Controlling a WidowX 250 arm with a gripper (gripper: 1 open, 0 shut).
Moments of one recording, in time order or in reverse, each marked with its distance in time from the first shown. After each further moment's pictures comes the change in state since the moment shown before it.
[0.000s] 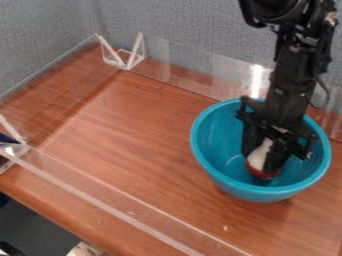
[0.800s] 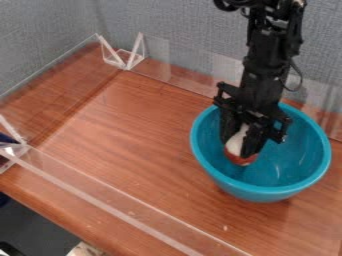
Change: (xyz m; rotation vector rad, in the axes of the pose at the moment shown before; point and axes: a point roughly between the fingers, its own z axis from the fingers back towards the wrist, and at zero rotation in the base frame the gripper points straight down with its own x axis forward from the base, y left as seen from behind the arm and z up) arm -0.012 0.021 0.009 -0.006 -0.012 0.023
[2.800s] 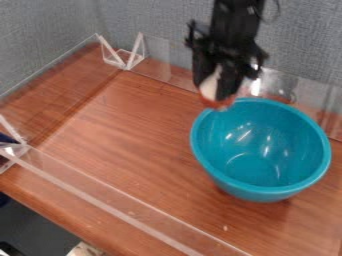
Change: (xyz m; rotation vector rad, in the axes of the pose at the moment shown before) arm -0.032 0.036 0.090 0.078 -0.148 0.062
